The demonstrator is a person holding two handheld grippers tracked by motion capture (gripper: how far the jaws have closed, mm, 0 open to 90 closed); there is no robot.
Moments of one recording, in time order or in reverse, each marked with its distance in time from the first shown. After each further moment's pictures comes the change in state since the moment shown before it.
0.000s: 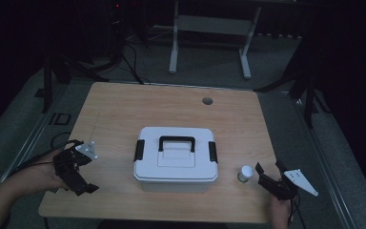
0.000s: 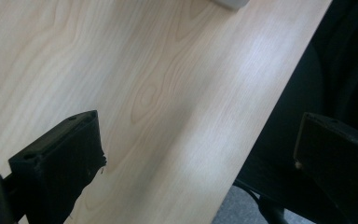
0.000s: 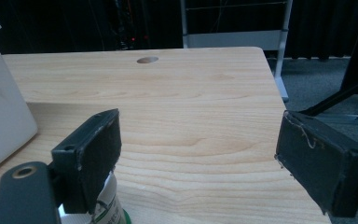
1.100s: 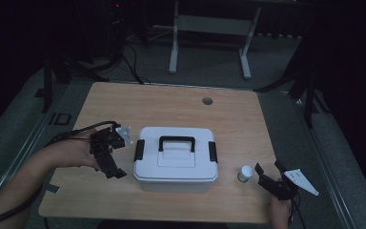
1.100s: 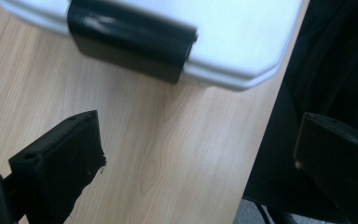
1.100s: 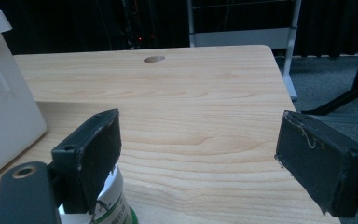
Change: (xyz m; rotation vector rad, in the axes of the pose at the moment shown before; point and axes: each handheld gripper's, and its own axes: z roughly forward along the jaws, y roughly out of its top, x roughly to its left) left arm -0.010 0.103 -0.010 0.068 -0.048 0.184; right arm -0.002 0.000 0.000 0.001 0.031 0.006
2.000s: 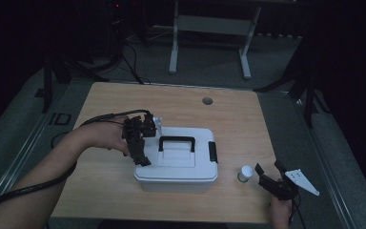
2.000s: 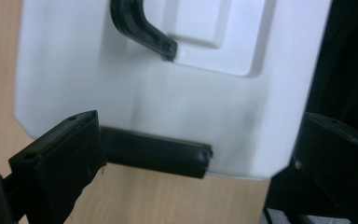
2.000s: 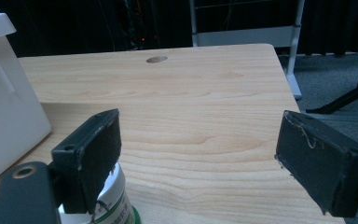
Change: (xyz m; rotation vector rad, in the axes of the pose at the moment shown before) left arm 0.014 0.080 0.010 0.078 -0.013 0.122; right arm -0.002 -0.001 -0.001 0.001 0.015 0.016
